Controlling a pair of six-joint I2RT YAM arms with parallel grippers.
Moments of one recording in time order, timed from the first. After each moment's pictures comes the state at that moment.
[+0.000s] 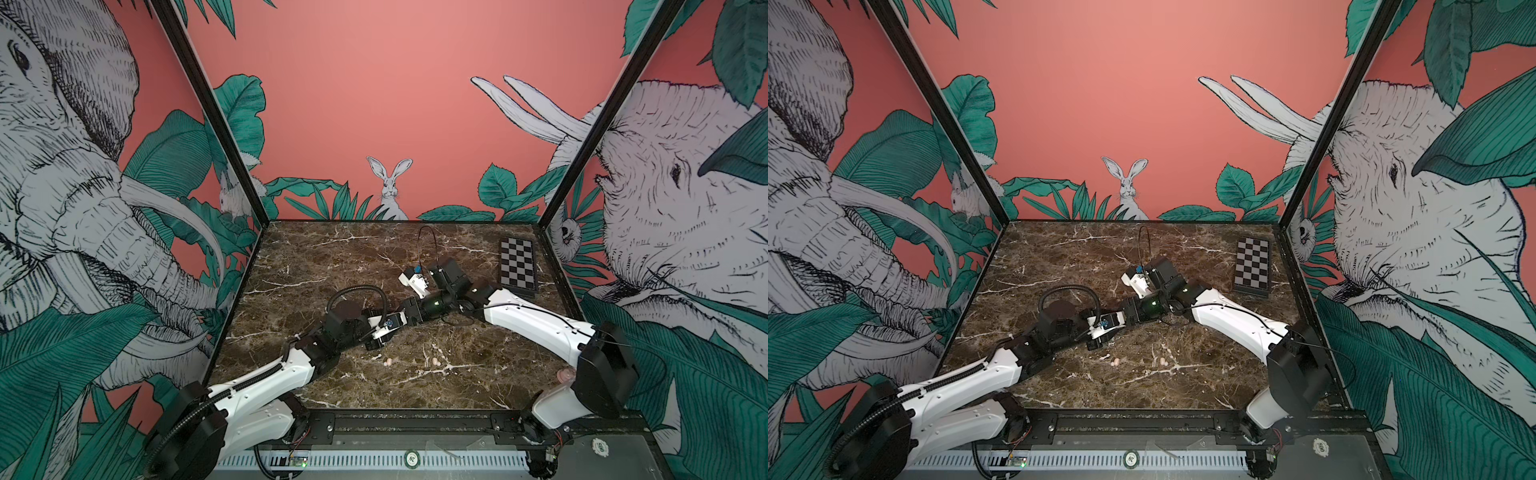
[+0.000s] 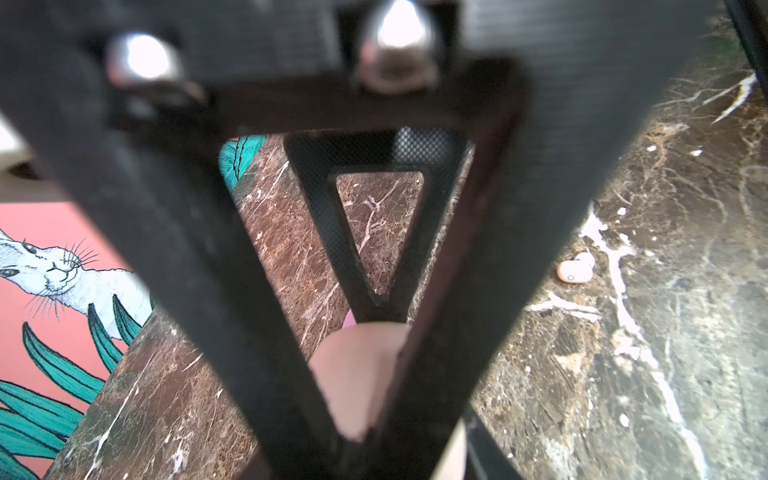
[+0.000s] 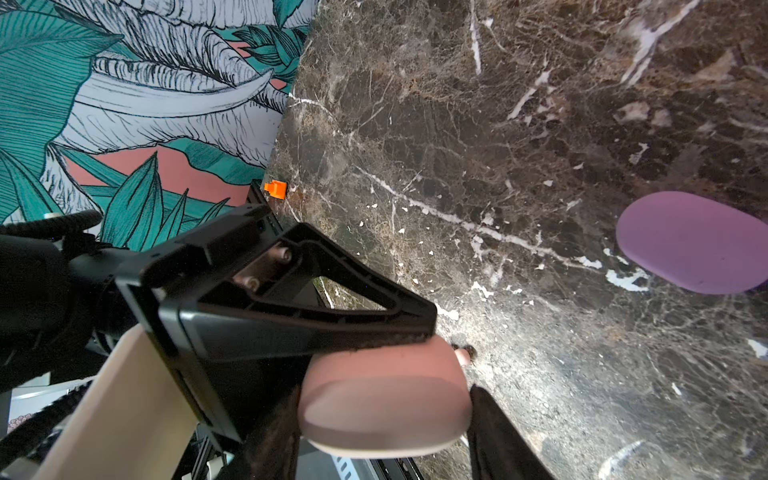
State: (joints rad) left arm -0.76 1.05 0.46 0.18 0.27 0.62; right arm 0.76 1.53 1.15 -0.46 -0.64 0.47
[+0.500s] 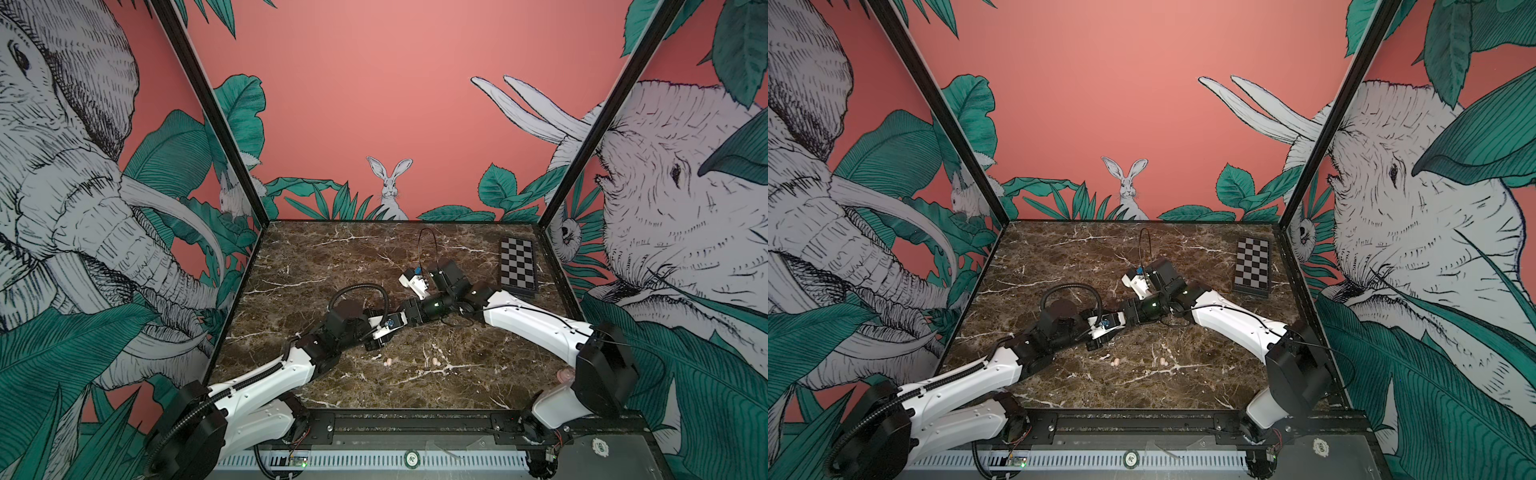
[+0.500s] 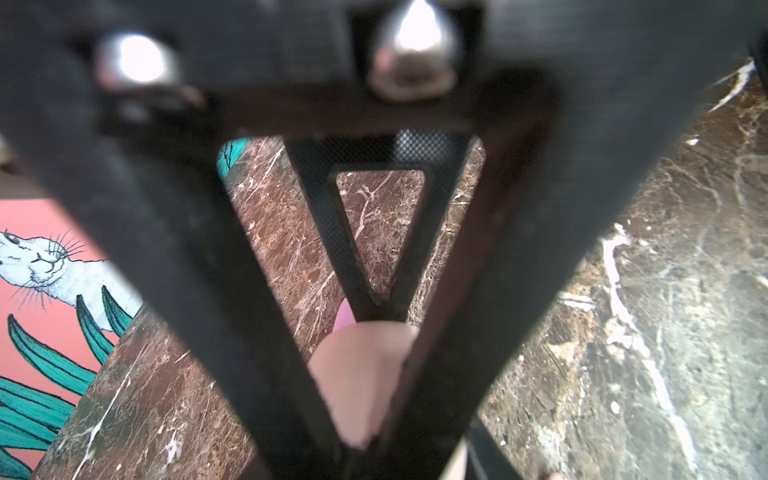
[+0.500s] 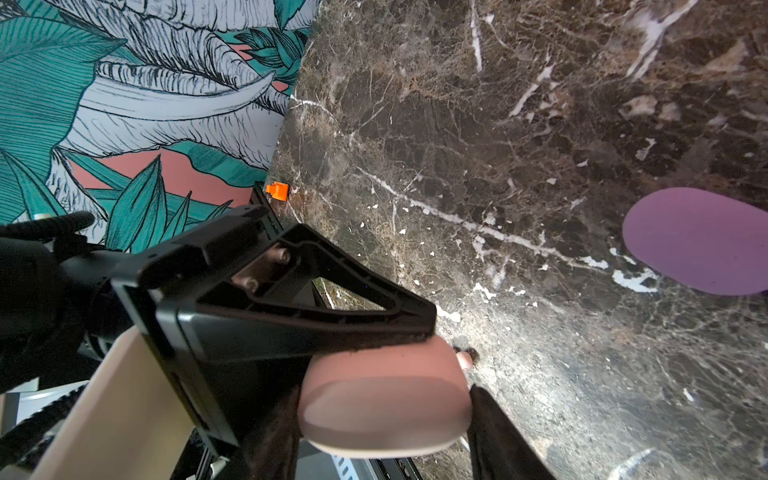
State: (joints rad) left arm -0.77 1.06 0.48 0.13 0.26 0.62; right arm 0.76 1.53 1.11 -0.41 -0.65 0.48
